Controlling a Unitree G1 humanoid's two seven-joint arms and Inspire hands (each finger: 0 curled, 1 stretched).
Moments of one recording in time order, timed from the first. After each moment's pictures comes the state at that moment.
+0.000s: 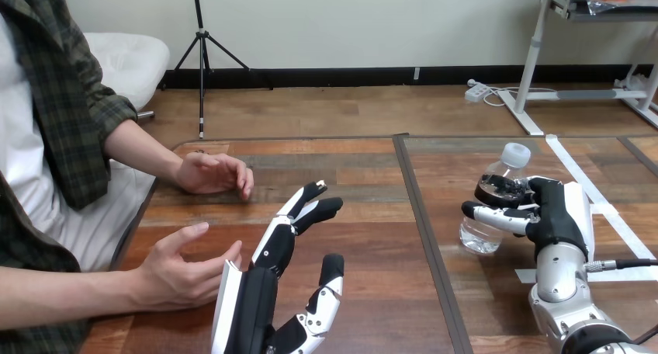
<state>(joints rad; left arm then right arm) 0.23 -0.04 -0.17 0.43 0.34 -1.10 0.22 -0.67 -0.27 -0.05 1.34 -0.23 -0.26 -0.37</state>
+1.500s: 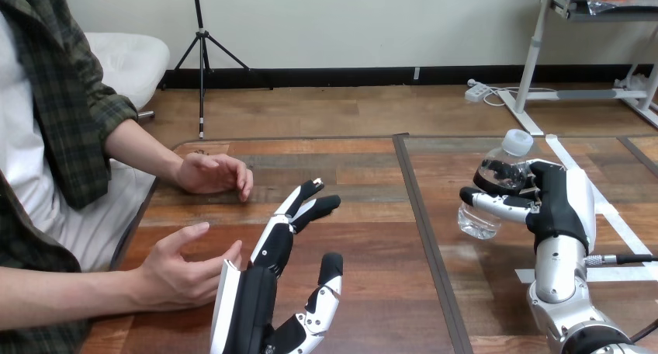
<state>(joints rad) 0.22 -0.04 -0.17 0.43 0.32 -1.10 0.21 -0.67 -0.27 -0.04 1.34 -0.25 -0.37 -0.43</state>
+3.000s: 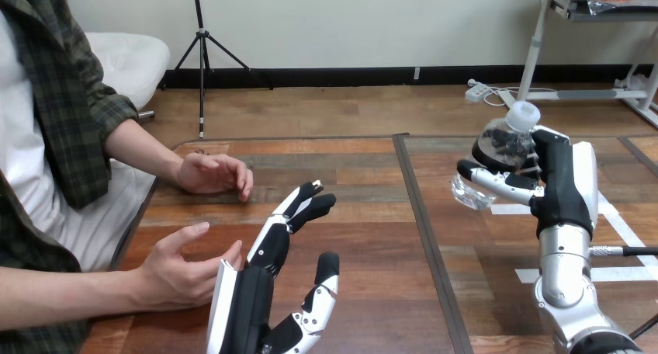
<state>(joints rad) 0.22 -0.04 -0.16 0.43 0.32 -1.10 0.21 -0.65 -0.28 -0.04 1.32 -0.25 -0.64 -0.44</state>
